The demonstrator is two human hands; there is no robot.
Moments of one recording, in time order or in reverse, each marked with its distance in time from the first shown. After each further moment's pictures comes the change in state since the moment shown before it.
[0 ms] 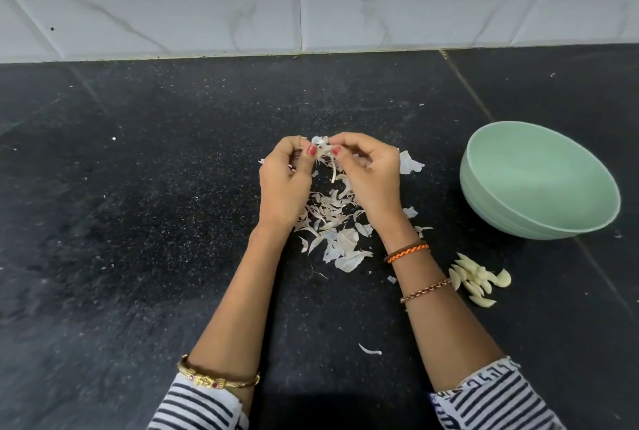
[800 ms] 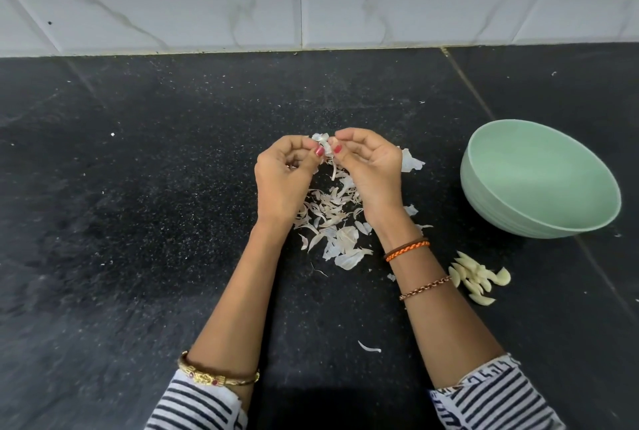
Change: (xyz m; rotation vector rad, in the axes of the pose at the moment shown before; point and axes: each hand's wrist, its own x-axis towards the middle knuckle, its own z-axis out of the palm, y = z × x) left_hand -0.002 0.006 -0.001 -0.098 0.041 -0.085; right_hand -0.001 -0.007 -0.001 0.275 -0.018 0.198
